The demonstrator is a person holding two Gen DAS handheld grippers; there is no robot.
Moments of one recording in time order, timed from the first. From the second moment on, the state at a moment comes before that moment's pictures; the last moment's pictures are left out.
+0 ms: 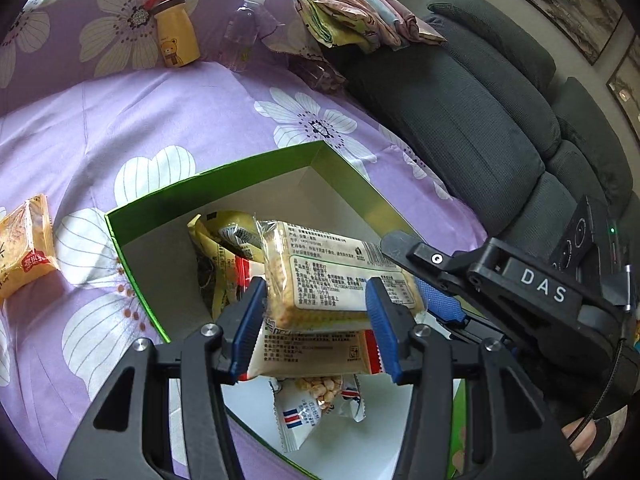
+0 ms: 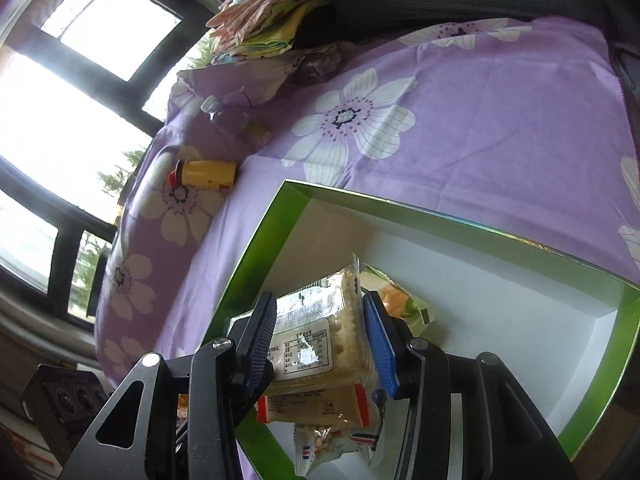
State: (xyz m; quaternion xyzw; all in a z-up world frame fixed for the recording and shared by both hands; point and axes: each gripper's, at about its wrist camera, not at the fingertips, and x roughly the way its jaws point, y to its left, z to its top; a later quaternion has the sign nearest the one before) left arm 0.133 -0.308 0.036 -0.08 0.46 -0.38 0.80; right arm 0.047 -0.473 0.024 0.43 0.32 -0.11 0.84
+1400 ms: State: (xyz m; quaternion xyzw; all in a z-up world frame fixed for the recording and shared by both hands) left arm 0.086 -0.012 0.053 -0.21 0.39 -0.13 0.89; right arm 0.072 -0.307 0.082 0.22 0.32 0.02 0.92
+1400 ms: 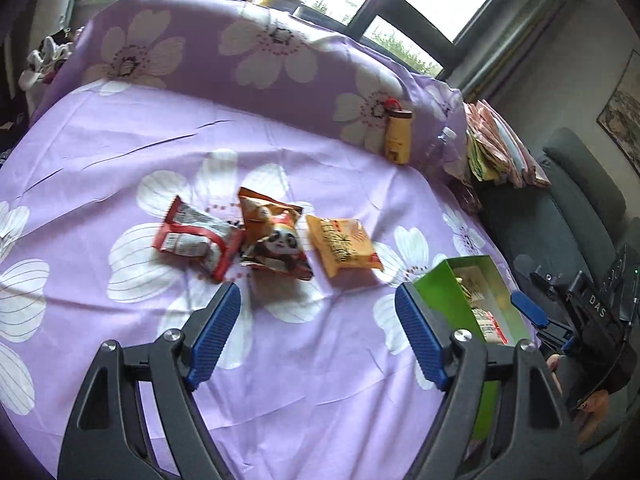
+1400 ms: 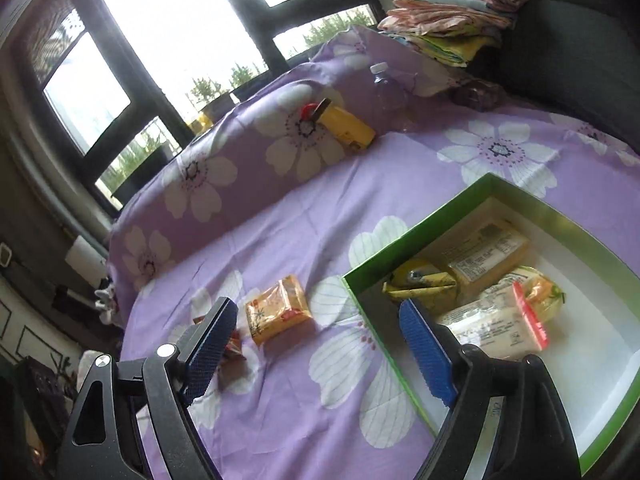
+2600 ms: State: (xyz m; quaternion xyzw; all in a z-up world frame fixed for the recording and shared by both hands) left arm 0.159 0.015 -0.017 -0.29 0.44 -0.16 0.83; right arm 0.217 -0.145 -0.008 0.13 0.49 0.21 0.83
